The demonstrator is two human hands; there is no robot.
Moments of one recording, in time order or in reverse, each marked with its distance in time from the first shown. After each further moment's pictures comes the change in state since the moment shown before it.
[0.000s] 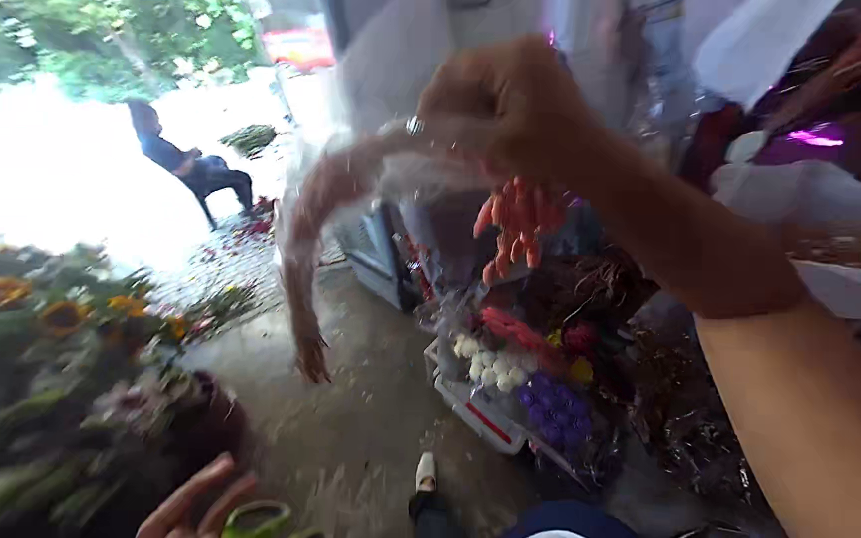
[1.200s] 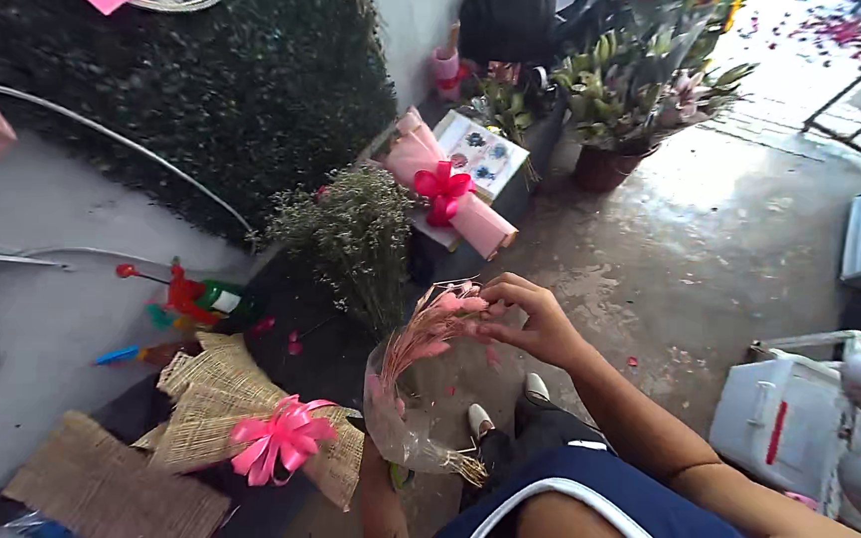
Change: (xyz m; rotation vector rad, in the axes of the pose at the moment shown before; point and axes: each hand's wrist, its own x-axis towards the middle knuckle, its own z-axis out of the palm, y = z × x) left_hand -0.475 0.419 -0.279 0.272 1.397 -0.737; right_hand -0.263 -0.663 0.363 1.432 -0.706 -0.359
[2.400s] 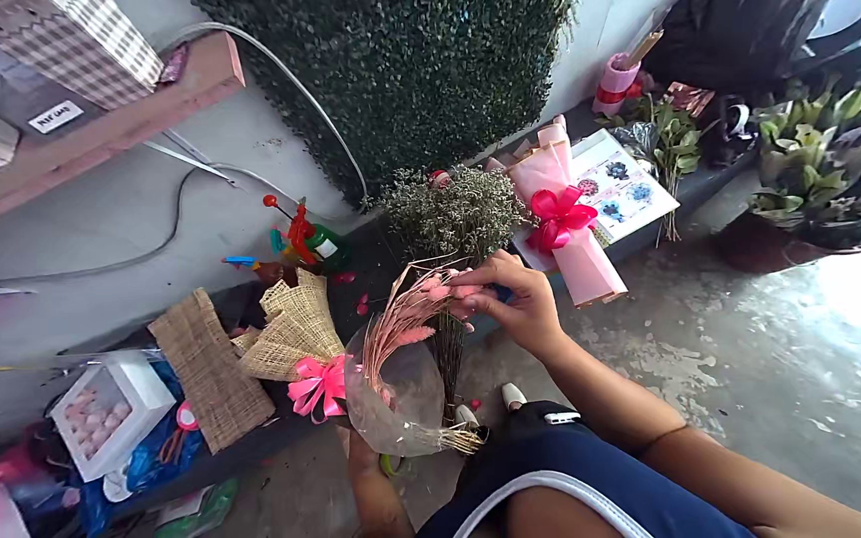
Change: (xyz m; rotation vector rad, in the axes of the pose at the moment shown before) left_hand 0.038 0.025 -0.040 -0.086 0.238 0.390; right_hand 0.161 0.011 0.096 0.284 -0.079 -0.347
